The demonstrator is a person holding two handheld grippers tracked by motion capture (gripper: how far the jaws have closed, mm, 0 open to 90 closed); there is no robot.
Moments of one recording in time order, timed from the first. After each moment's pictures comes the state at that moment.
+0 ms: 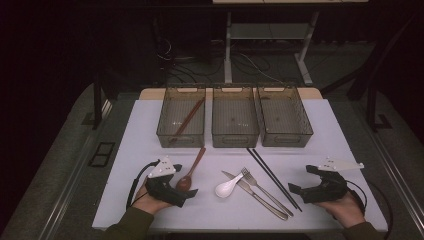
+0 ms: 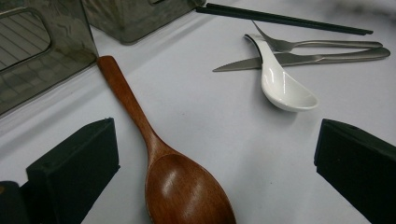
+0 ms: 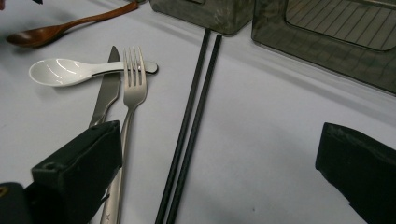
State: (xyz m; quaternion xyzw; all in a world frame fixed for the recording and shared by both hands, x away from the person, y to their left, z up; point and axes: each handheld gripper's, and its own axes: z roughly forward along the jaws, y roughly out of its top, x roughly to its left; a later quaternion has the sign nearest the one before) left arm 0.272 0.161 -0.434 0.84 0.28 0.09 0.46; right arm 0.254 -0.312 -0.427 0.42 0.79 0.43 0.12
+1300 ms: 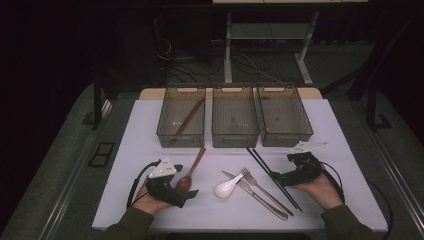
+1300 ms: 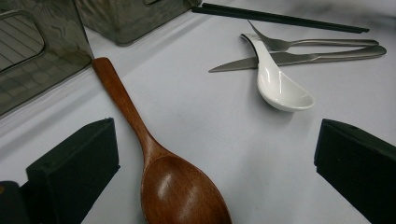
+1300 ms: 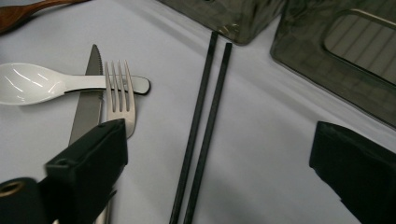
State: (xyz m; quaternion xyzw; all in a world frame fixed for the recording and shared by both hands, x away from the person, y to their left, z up) left arm 0.272 0.160 -0.434 0.84 0.28 0.09 0.47; right arm 0.304 -0.261 -0.420 0.41 0.83 0.37 0.11
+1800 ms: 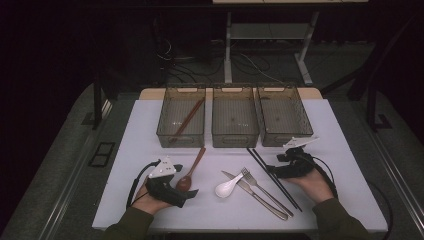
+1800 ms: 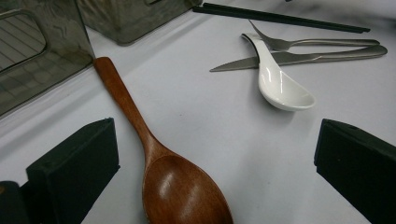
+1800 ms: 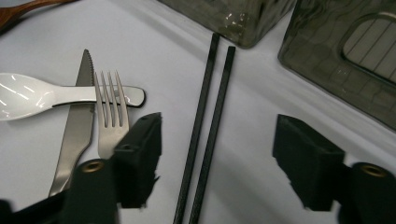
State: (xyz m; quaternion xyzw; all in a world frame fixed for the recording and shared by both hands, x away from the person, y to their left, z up) left arm 0.272 0.161 -0.434 0.84 0.28 0.09 0.47; right arm 0.321 -0.251 -0.424 0.42 0.83 0.35 0.09
